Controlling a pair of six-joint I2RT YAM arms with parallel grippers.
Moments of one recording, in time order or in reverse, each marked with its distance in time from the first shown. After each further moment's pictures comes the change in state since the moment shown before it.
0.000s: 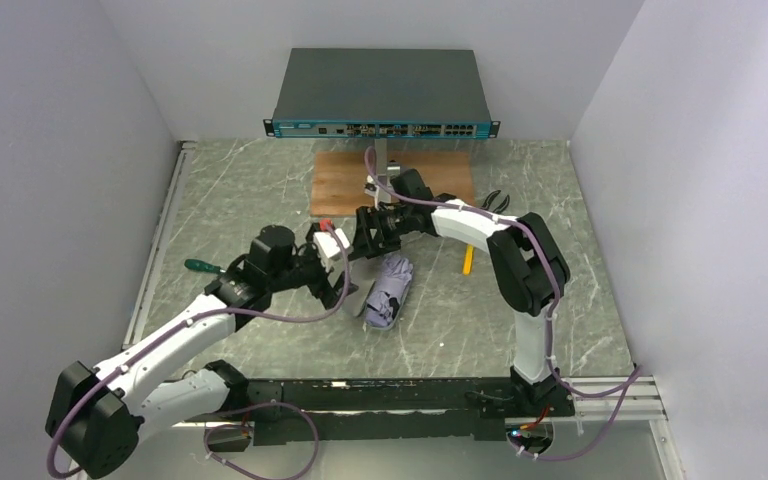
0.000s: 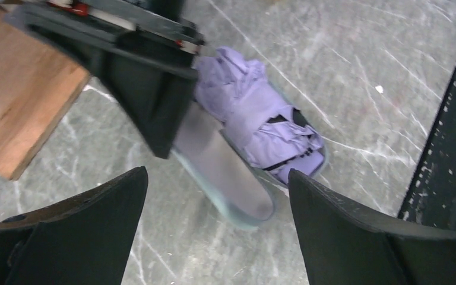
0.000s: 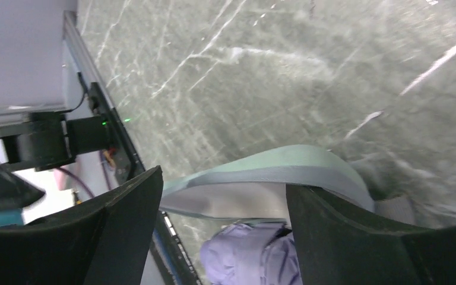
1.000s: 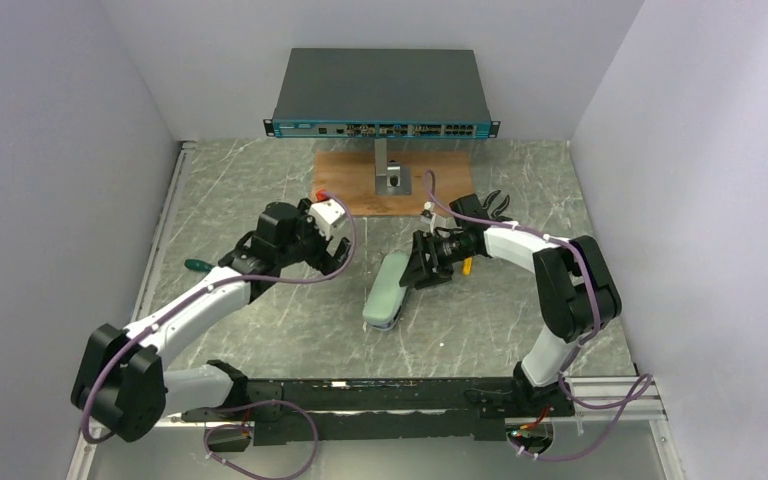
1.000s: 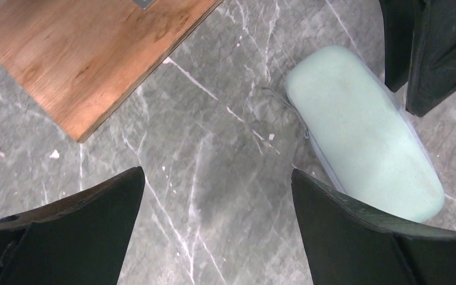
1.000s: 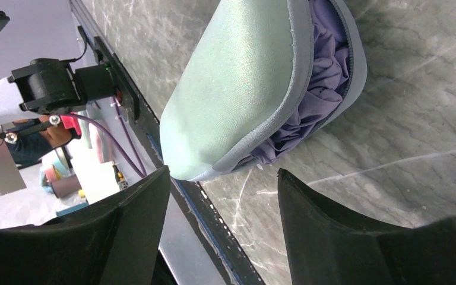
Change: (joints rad) left arm 0.079 0.242 0.114 0.067 -0.148 -0.023; right arm -0.228 -0.280 -0.407 -0.154 -0.109 -0.120
